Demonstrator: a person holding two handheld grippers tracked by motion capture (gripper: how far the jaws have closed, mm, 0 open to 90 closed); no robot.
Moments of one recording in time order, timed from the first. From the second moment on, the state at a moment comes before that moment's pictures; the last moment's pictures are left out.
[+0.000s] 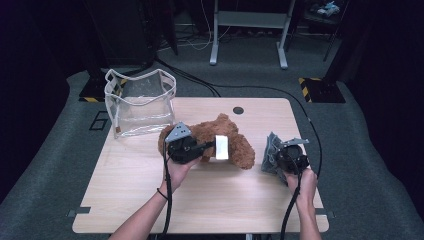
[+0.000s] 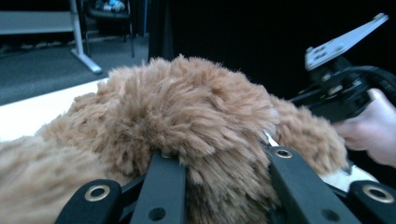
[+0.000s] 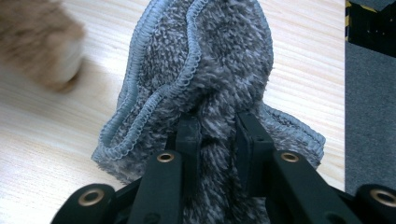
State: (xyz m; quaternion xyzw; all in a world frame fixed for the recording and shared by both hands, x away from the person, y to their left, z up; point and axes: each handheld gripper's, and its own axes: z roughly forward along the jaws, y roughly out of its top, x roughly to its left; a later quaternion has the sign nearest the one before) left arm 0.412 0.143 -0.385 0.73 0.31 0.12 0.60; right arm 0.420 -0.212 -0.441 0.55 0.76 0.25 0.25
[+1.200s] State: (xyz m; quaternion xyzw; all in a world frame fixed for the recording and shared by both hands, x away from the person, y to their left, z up) left arm 0.445 0.168 -0.432 0.76 0.39 0.18 0.49; right arm 0.425 -0.201 -0.448 0.54 0.77 0.24 0.24
